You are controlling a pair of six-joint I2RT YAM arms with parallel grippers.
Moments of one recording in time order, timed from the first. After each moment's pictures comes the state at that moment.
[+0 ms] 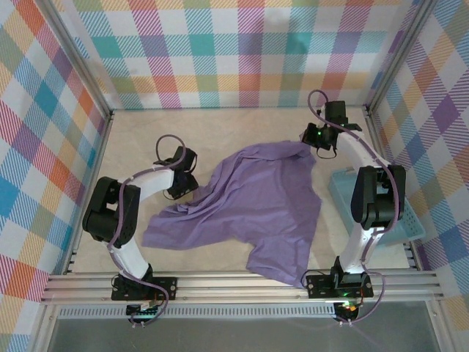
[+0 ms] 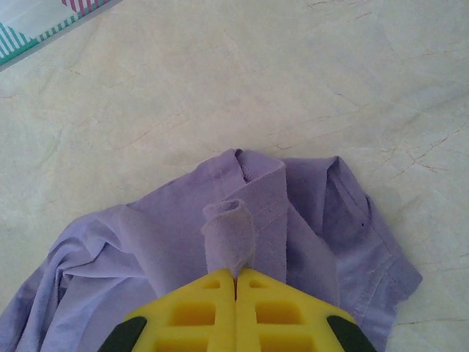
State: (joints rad) left arm -0.35 1.73 1.03 -0.53 -0.17 -0.83; right arm 0.07 1.86 1.47 -0.50 -0.26 0.37
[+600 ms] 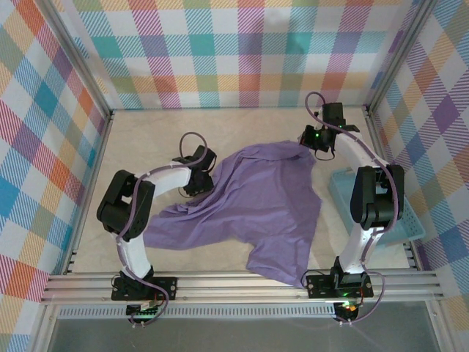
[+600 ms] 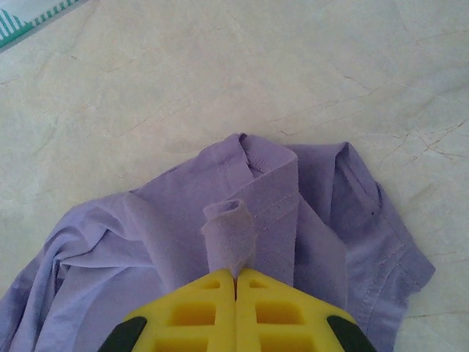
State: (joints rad) left arm -0.46 1.86 1.16 -0.55 -0.16 -0.75; right arm 0.08 1.86 1.45 -0.50 -0.26 0.37
